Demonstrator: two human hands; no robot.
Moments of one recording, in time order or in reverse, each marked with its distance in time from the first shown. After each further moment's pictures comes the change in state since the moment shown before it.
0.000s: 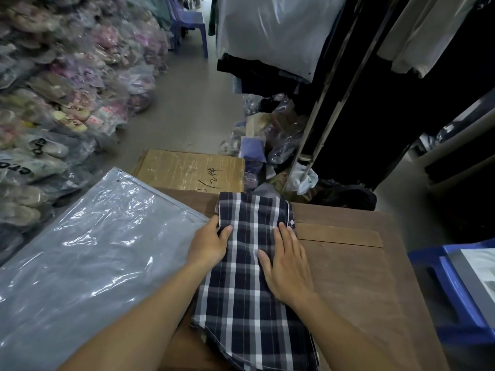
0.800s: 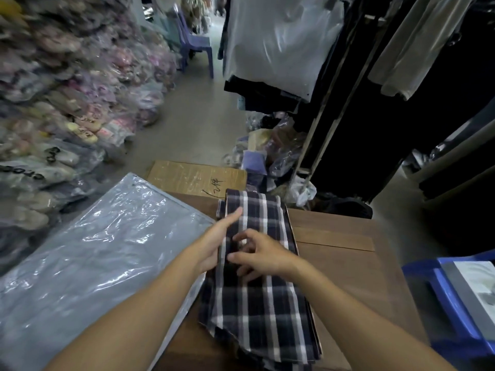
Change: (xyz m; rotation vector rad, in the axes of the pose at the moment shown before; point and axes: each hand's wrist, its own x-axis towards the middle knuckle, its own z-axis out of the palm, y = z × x) left_hand -0.025 0.023 -0.032 -0.768 -0.430 -0.272; right_hand 0.003 -0.076 -0.087 0.810 -0.622 0.068
